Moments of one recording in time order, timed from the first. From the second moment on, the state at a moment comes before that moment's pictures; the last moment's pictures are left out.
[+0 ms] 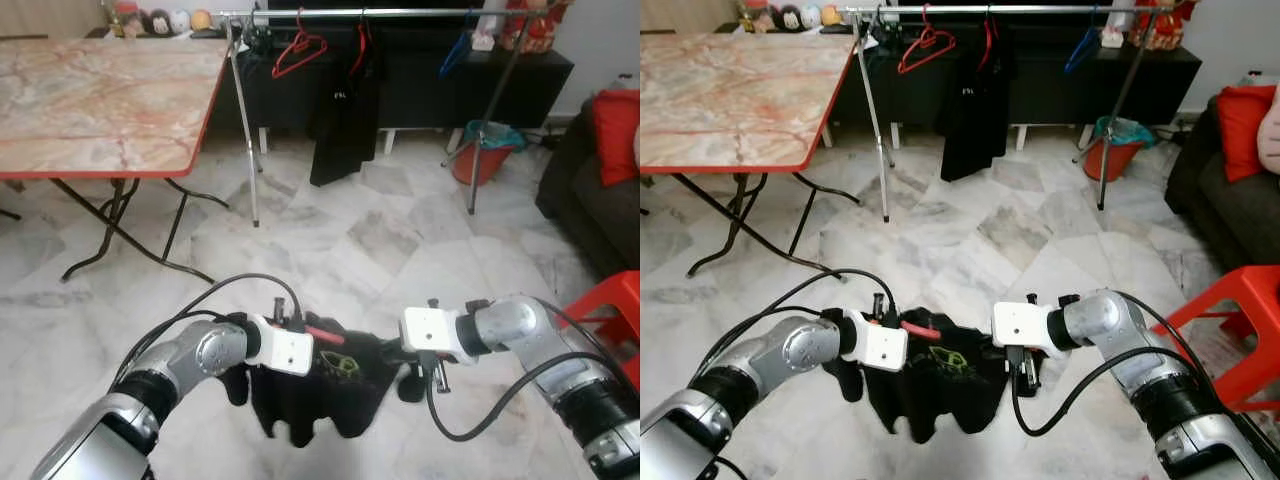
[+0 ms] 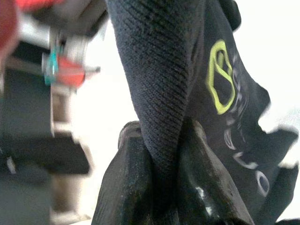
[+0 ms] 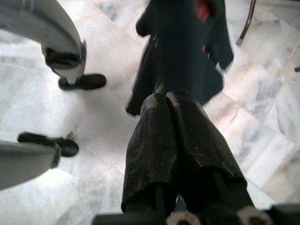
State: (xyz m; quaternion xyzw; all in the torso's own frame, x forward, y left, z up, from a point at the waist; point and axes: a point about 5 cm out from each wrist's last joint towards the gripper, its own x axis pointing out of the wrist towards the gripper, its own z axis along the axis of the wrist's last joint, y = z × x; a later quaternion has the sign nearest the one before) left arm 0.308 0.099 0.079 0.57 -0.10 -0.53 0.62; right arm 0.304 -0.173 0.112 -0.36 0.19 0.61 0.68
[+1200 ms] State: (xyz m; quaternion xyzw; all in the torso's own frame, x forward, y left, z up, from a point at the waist) left arm 0.293 0.073 0.092 0.57 -0.22 -0.55 0.57; right arm 0.302 -0.189 0.094 -0.40 0.23 0.61 0.64
